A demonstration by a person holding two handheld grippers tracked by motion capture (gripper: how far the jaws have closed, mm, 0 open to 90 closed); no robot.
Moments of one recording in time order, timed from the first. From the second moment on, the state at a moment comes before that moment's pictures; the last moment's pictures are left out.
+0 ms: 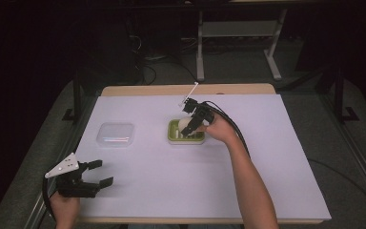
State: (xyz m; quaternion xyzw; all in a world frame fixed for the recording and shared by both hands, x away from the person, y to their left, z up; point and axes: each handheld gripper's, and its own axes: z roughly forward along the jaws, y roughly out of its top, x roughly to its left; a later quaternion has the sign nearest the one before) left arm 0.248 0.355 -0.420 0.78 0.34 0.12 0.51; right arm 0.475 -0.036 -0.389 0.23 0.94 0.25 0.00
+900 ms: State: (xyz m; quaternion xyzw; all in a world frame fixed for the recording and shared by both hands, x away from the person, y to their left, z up) left arm 0.248 0.355 -0.420 0.78 0.34 0.11 0.51; right arm 0.477 -0.033 -0.397 0.23 0.94 0.24 0.00
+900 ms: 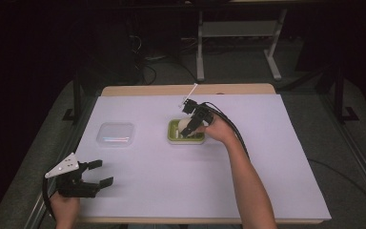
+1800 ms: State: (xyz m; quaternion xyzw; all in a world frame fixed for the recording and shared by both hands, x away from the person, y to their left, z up) left arm 0.248 0.355 -0.420 0.78 0.34 0.12 0.50; right arm 0.477 -0.032 -0.402 0.23 0.94 0.23 0.00
